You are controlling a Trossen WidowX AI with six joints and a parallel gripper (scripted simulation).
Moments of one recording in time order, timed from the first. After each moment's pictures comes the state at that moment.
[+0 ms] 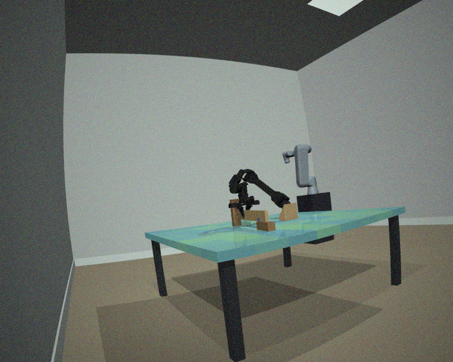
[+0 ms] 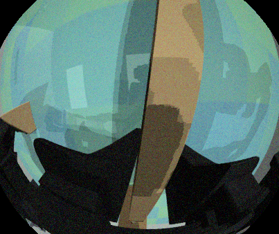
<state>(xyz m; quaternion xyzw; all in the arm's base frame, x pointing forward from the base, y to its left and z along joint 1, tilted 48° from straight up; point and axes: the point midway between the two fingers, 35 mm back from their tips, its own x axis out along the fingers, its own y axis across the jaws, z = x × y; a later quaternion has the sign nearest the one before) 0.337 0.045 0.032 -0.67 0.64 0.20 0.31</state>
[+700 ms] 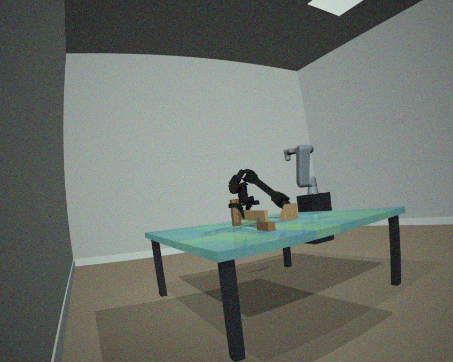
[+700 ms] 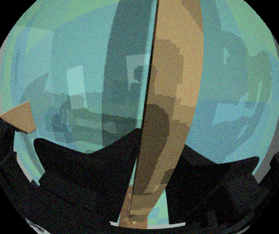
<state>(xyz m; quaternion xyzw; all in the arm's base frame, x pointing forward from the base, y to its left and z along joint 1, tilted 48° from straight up) 0.336 0.043 0.033 -0.67 0.64 0.20 0.32</state>
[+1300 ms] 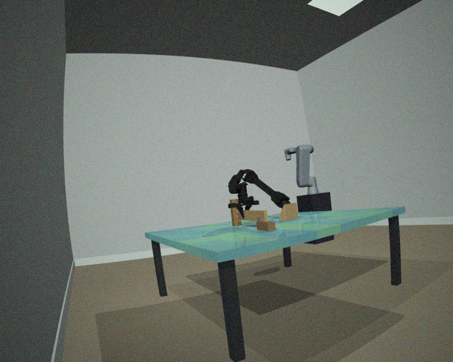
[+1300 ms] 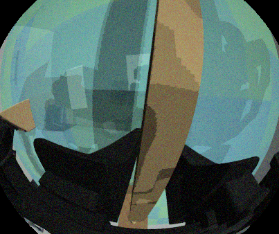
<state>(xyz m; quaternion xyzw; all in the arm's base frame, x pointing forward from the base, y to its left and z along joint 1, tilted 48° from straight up) 0.336 0.039 0.037 -0.67 0.64 0.20 0.32</state>
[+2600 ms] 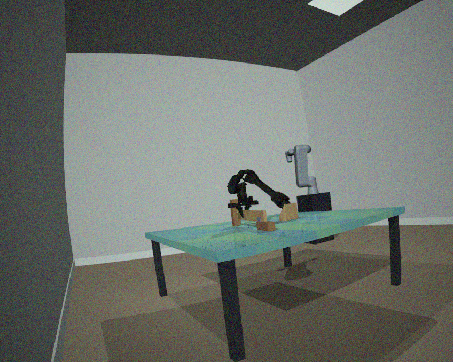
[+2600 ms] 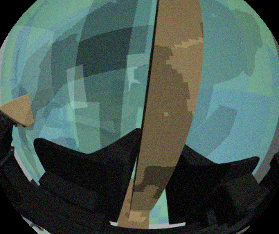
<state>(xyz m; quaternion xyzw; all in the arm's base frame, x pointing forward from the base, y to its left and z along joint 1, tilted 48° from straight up) 0.334 0.031 0.045 -0.67 0.64 0.20 0.32</state>
